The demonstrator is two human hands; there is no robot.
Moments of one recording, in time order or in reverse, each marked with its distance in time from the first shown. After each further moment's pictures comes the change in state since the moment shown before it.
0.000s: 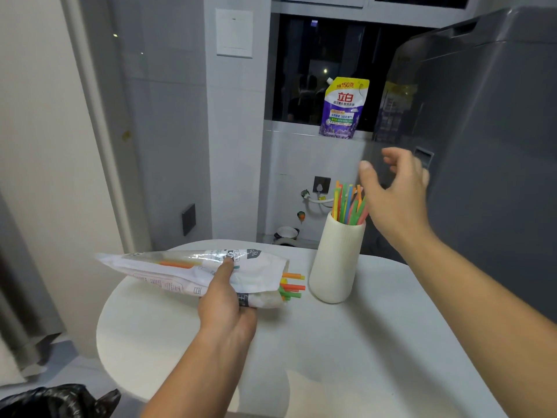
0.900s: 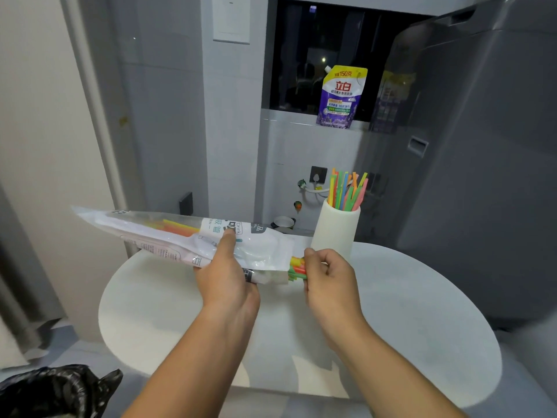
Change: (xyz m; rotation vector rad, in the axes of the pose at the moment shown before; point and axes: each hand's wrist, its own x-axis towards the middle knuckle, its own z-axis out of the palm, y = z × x) left_hand -0.032 0.006 0.023 0.020 0.017 0.159; right_hand -0.154 -0.011 0.036 0.429 -0.321 0.491
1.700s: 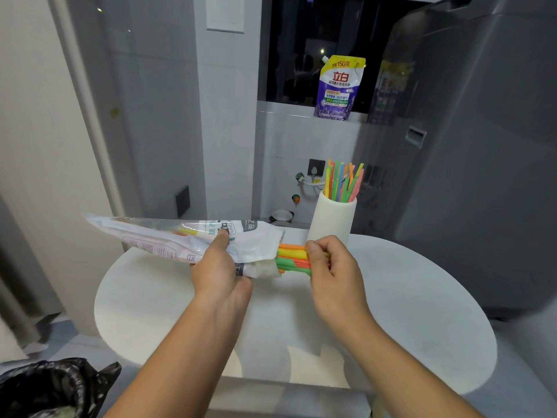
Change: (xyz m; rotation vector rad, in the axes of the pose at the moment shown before) left_hand 0.037 -0.012 -0.016 -0.037 -0.034 -0.100; right_hand -0.001 0.007 -0.019 -0.122 -0.040 -0.249
